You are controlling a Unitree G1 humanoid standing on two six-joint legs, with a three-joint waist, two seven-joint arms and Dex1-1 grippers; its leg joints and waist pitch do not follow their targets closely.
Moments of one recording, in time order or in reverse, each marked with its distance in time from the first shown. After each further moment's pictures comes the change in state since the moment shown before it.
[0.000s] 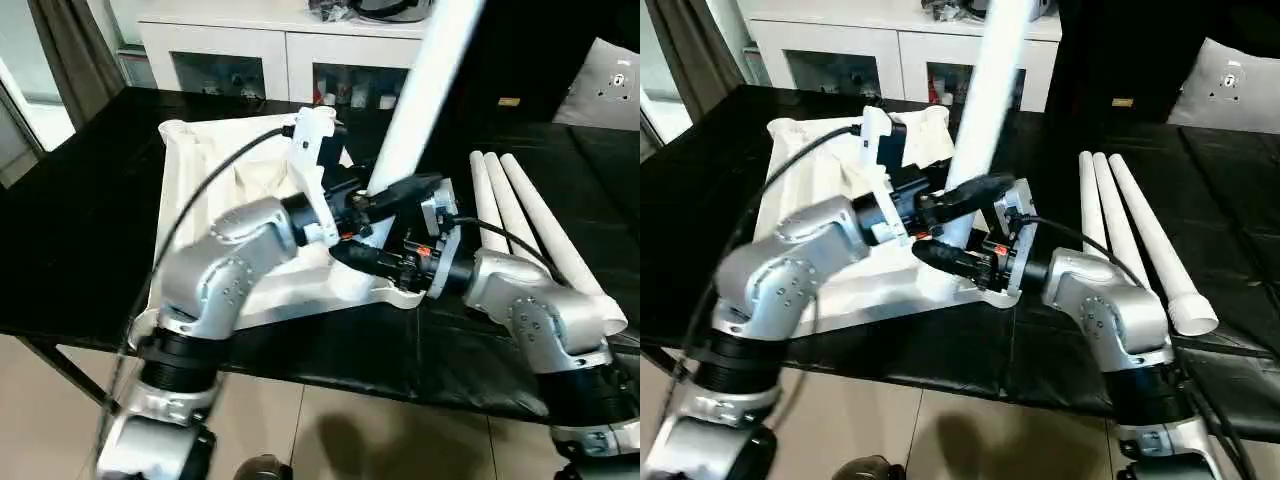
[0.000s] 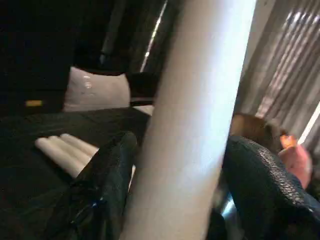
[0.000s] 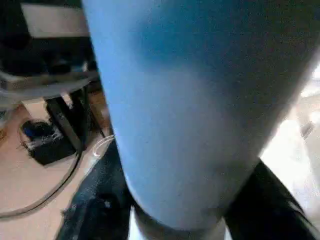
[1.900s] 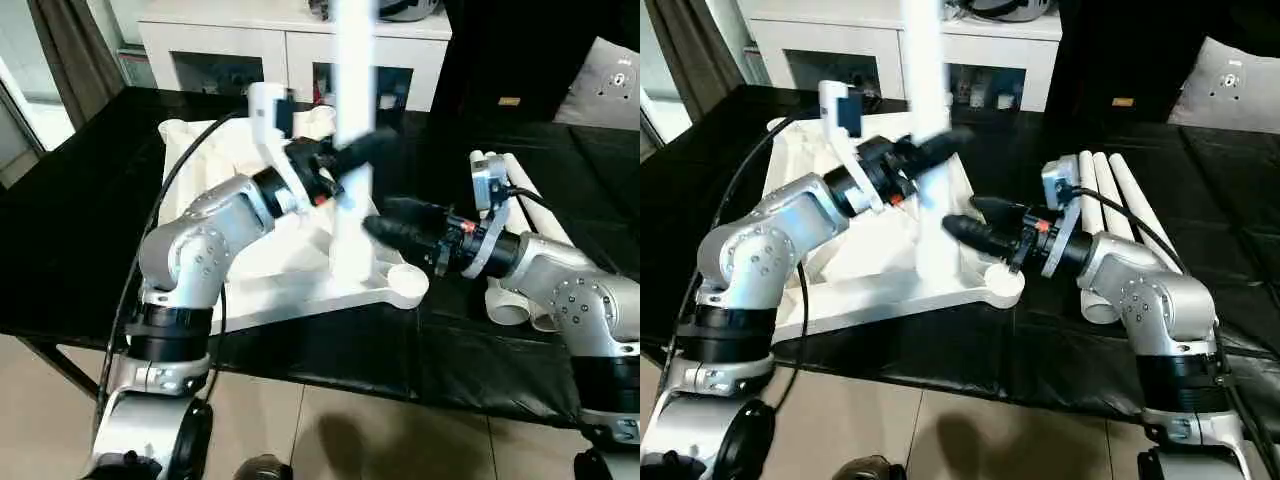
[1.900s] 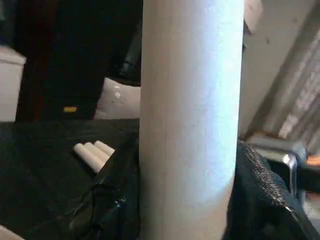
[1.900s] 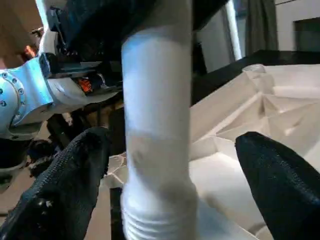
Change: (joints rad) left arm -0.074 0.112 0.060 0.095 0.007 -0.035 -0.023; right arm -0.034 -0.088 -0.118 -0.029 0.110 0.107 0.055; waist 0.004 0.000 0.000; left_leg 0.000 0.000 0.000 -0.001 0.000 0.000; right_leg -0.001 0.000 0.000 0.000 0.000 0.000
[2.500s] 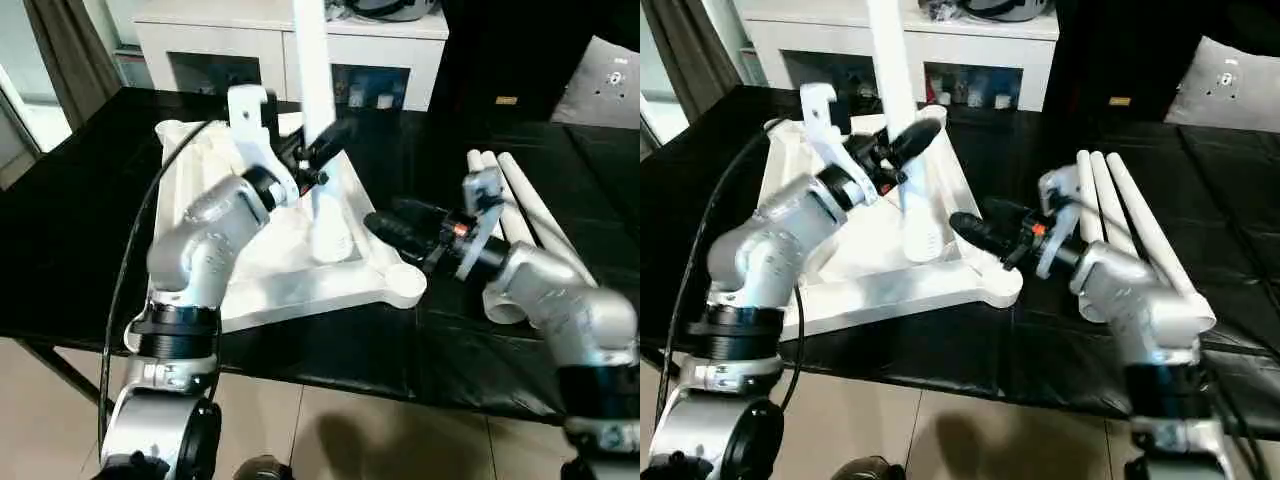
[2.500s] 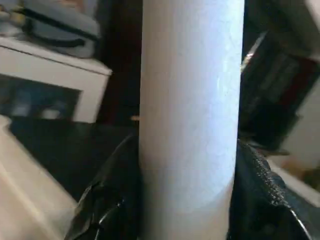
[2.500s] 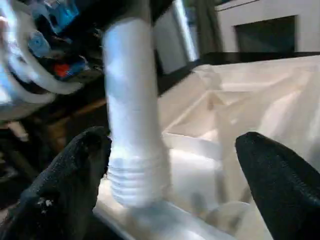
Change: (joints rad) left arm -0.015 -0.063 0.125 0.121 0.052 -0.078 0.189; right arm 0.013 0.051 -0.043 0.058 -0.051 -0.053 -0.122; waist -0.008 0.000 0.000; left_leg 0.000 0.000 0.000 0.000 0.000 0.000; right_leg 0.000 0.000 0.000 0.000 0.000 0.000
